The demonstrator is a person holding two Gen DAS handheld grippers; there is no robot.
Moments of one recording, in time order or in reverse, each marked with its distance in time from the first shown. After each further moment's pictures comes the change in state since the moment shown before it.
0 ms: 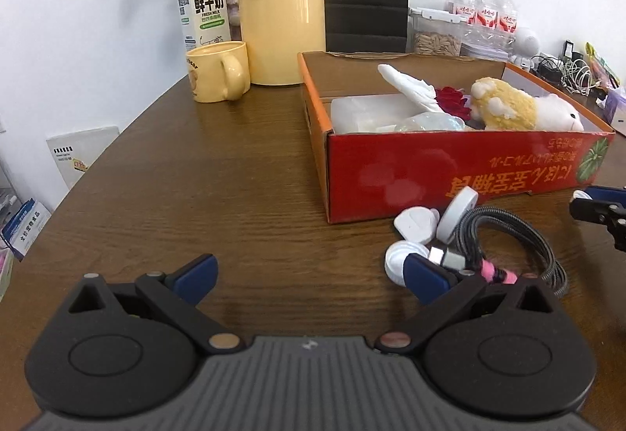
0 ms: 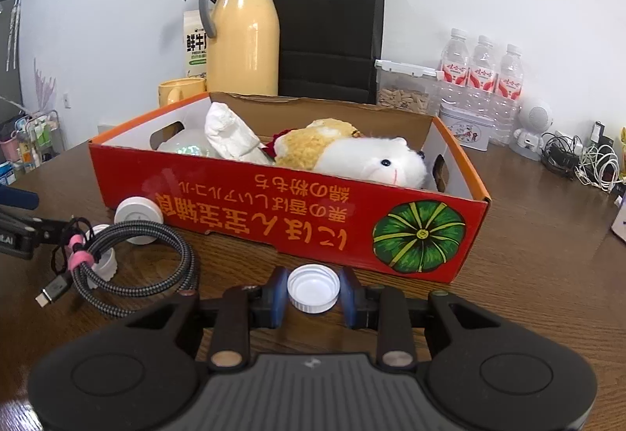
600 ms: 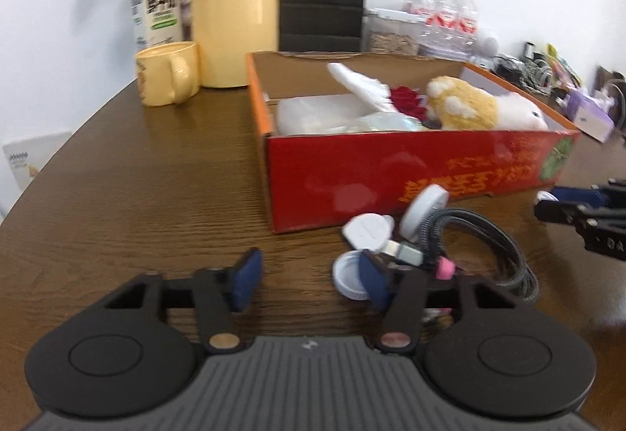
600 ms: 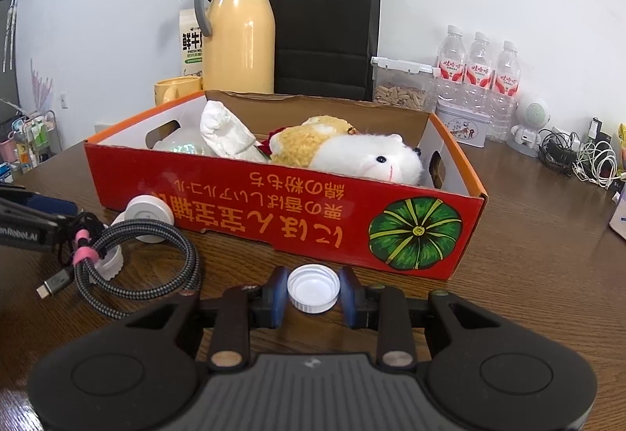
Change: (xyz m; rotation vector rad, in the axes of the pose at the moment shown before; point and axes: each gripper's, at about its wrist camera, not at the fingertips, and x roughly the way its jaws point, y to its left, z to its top) left arm 0.011 -0.013 0.000 0.034 -0.017 -0.159; right arm 0.001 0.000 0.000 0.005 0.007 -0.005
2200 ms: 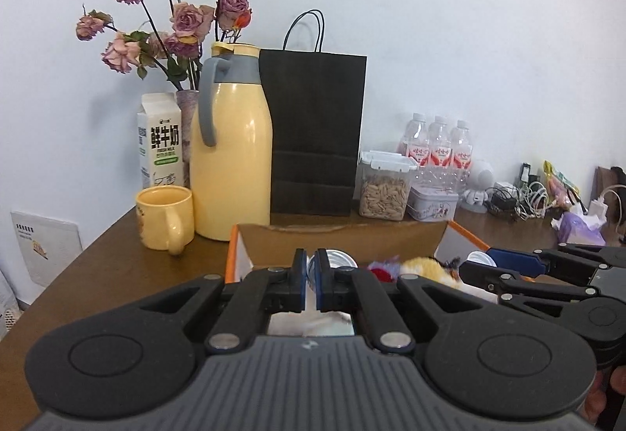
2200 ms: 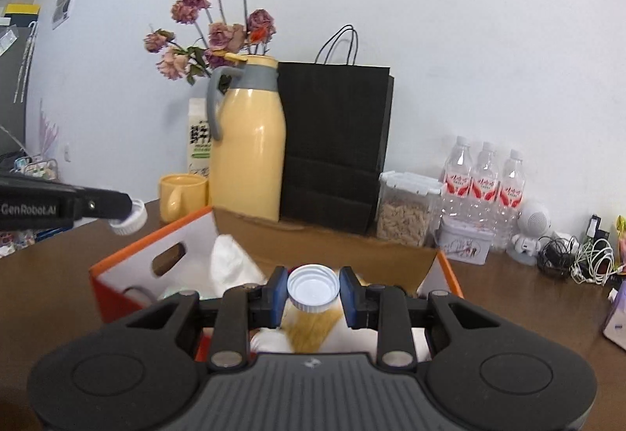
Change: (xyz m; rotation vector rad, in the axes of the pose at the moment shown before) left arm -0.033 -0.031 0.087 -0.072 -0.348 0.036; right arm 0.000 0.019 0.085 -0.051 -0.264 -0.035
